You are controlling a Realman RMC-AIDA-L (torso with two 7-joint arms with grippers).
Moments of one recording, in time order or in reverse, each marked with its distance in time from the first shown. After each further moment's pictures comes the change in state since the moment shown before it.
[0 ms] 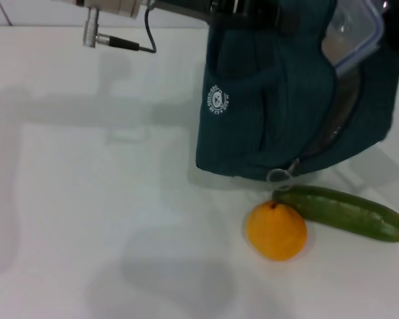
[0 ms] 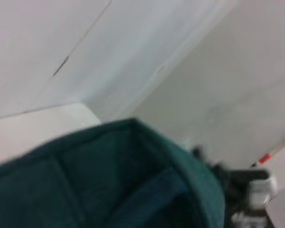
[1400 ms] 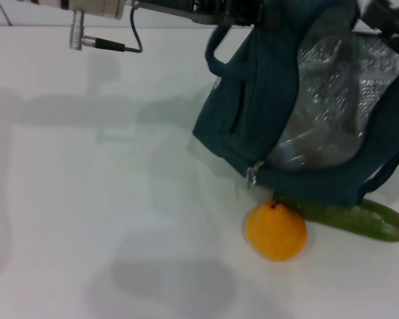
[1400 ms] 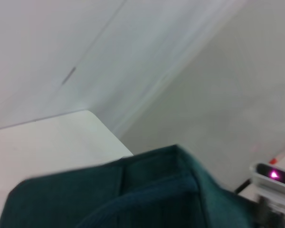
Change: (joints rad) left arm 0.033 0.017 -0.005 -0.006 -0.022 -0.013 0.049; right arm -0.132 -0.010 -0.063 -0.327 -0.167 -0.058 -0.247
